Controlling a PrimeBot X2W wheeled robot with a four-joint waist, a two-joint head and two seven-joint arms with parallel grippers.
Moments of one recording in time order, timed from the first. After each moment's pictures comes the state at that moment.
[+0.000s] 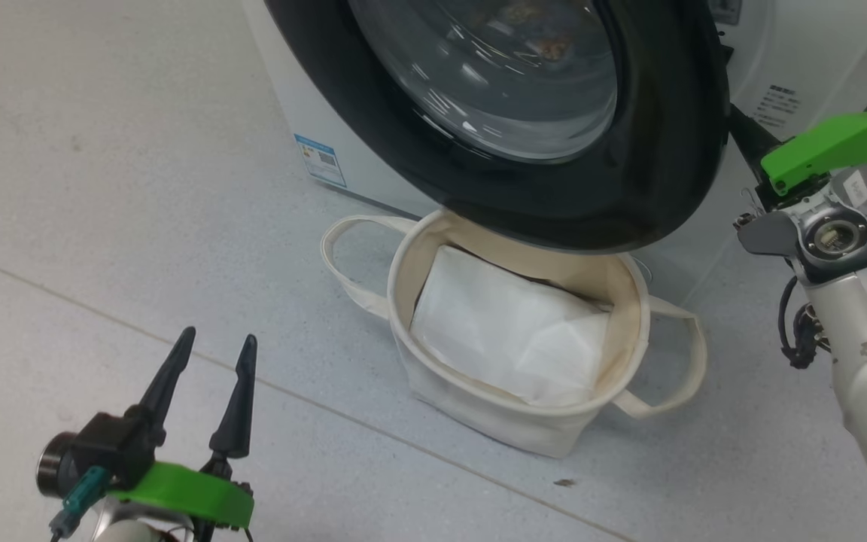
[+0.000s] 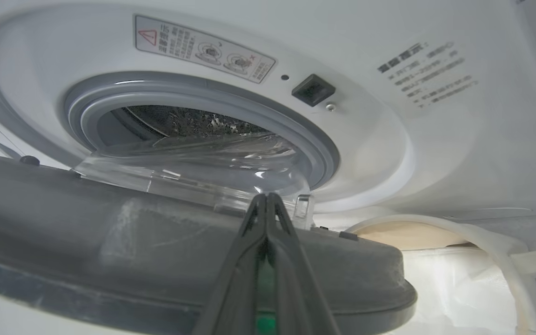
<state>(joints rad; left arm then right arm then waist) -0.18 0.21 -0.15 0.22 -0.27 -0.08 -0.25 -0.92 -0.28 0.27 0.82 1.35 0.13 0.20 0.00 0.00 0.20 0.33</state>
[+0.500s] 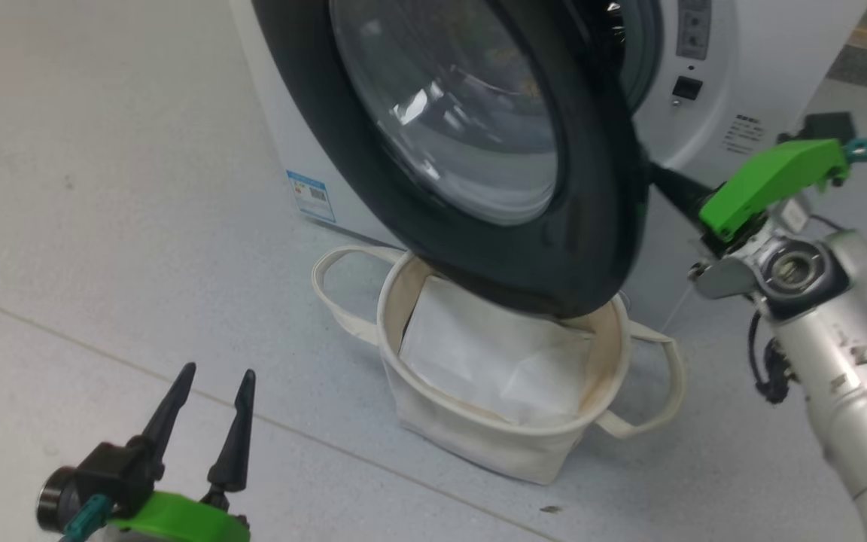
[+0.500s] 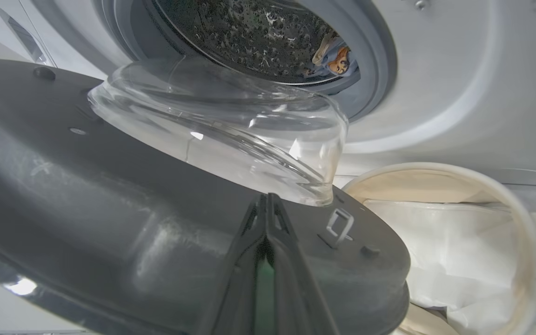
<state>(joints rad) -0.13 0.21 -0.16 0.24 -0.27 -0.07 -0.25 -0.86 -0.29 0.39 0.71 1.38 0.13 0.38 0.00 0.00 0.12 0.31</state>
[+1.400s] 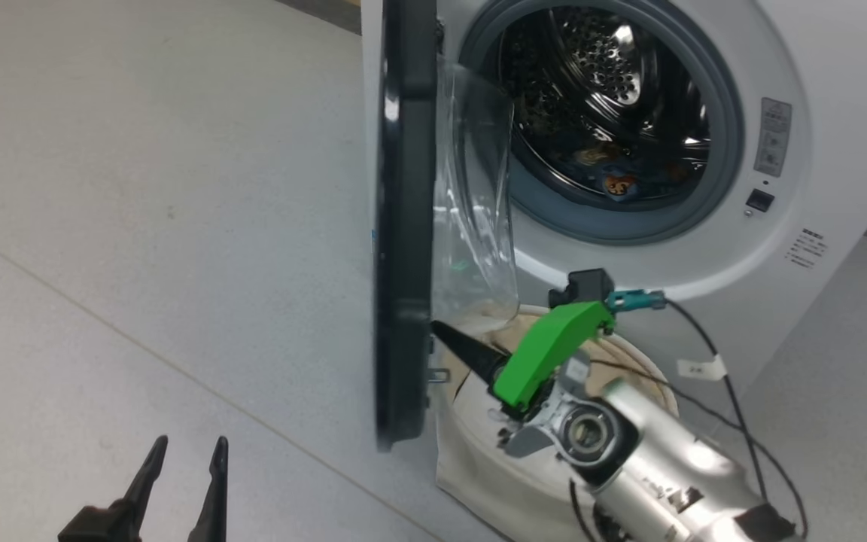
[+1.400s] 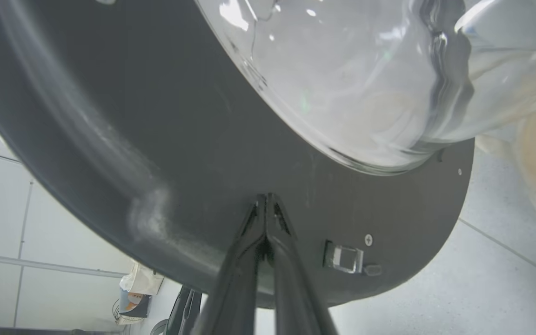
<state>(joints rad) 0.03 0.25 -0.14 0.18 -0.30 0.00 -0.20 -0.63 -0.07 0.73 0.55 1.46 0.13 0.20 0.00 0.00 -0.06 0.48</state>
